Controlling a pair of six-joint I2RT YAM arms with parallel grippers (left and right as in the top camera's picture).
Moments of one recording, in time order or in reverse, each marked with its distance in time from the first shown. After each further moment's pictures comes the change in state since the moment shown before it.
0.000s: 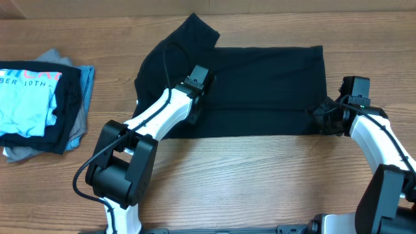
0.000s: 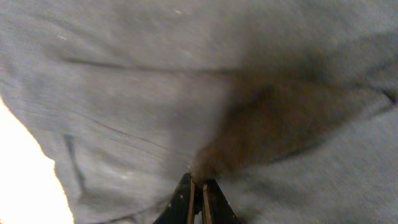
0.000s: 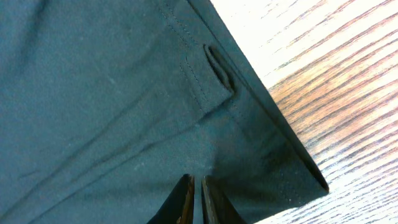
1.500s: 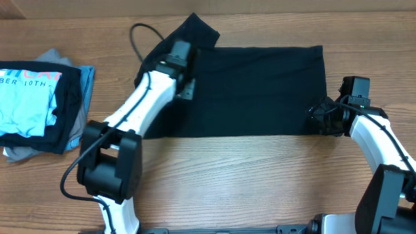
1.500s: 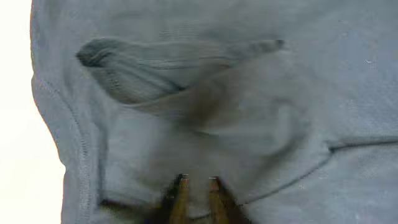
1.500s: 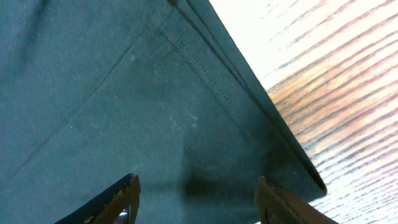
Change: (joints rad) left arm 0.152 0.002 0.184 -0.064 0.208 -0.240; right arm 0.000 0.000 -0.001 0.003 0.001 -0.003
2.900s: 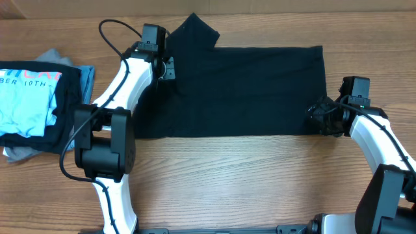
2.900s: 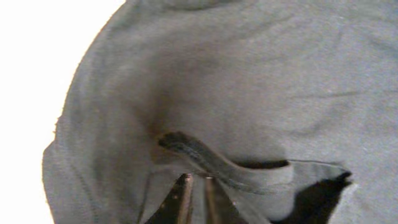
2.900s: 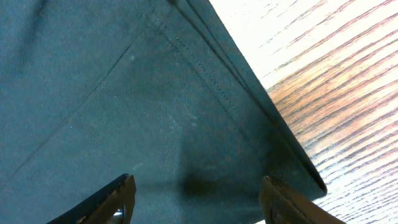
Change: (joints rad) left arm 0.158 0.155 0.123 0.146 0.112 -0.053; right arm 0.000 0.000 0.000 -0.001 0.000 0.001
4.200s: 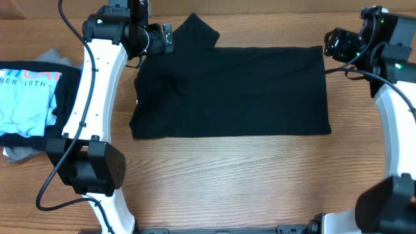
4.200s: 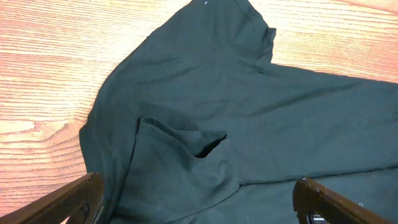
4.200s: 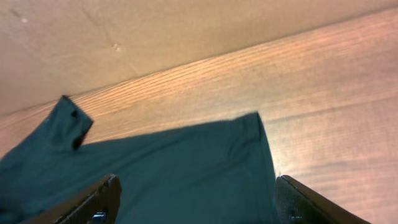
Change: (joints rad) left arm 0.049 -0.140 0.391 -0.430 0.208 -0.025; right arm 0.000 0.072 0.559 0.004 -0.127 -0.369
